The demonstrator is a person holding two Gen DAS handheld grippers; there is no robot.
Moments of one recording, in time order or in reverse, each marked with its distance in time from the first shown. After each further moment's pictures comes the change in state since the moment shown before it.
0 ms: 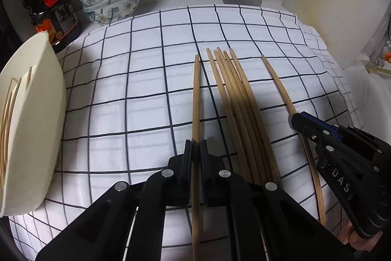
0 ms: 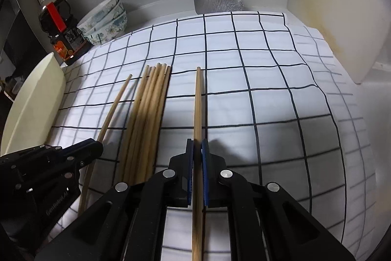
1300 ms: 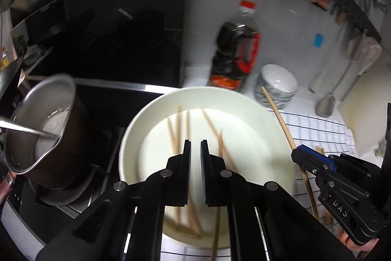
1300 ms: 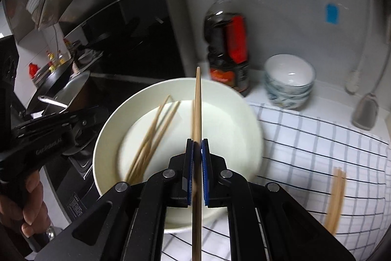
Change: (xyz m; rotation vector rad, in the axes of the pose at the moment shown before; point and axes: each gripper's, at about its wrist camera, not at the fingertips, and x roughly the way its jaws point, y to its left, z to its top) left arm -0.173 0.298 -0.012 -0.324 -0.262 0.140; right arm -0.050 0.307 0.059 -0.368 -0.087 0.289
